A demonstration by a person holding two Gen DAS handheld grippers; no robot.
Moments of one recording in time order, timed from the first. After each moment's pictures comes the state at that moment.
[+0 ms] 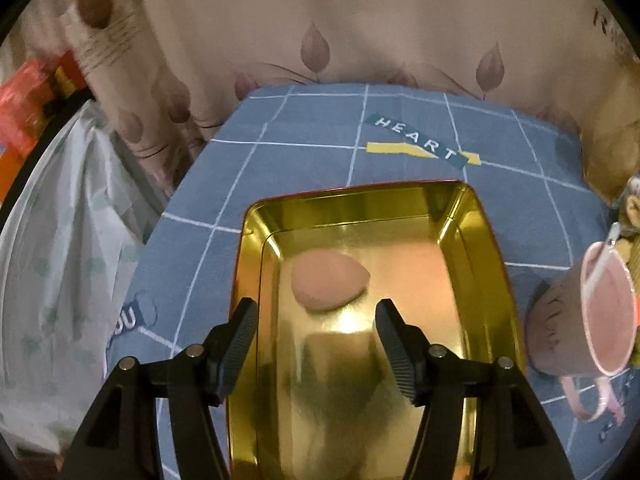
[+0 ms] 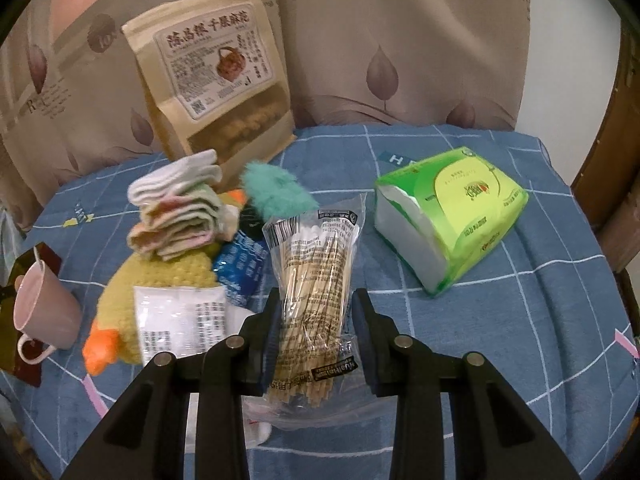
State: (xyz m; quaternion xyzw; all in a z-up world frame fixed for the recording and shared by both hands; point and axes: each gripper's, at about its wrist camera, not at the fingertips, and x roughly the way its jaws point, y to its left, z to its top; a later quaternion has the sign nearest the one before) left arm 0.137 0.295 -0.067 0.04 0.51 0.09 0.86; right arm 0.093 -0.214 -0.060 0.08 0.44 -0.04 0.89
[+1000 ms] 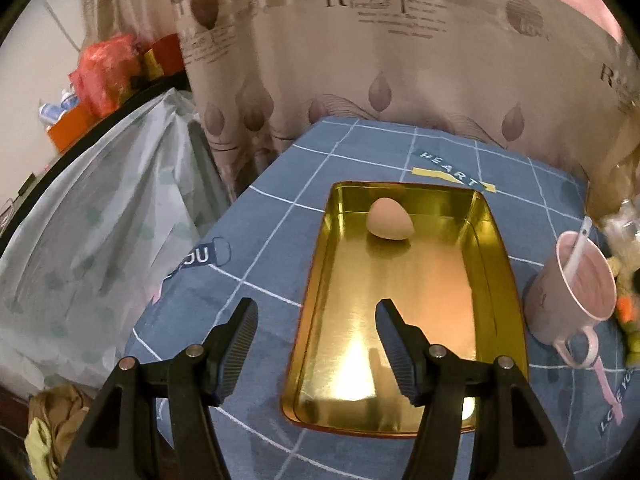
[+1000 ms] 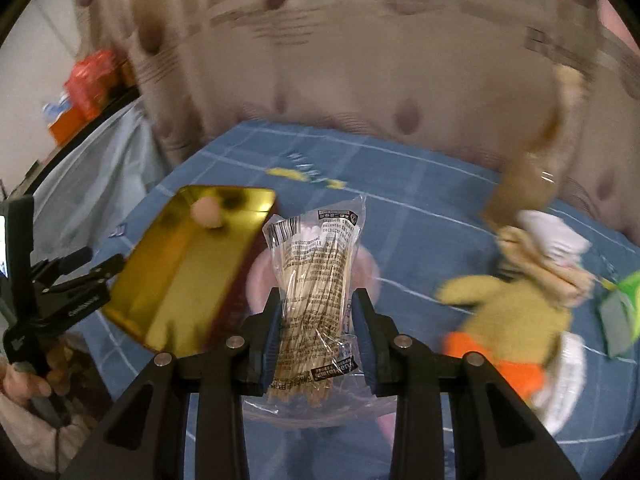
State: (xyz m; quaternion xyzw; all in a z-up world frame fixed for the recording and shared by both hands) left arm 0.034 0.316 -0.037 0.00 0.43 0.18 0.89; right arm 0.075 0.068 0.003 -0.02 0.43 0.21 0.88
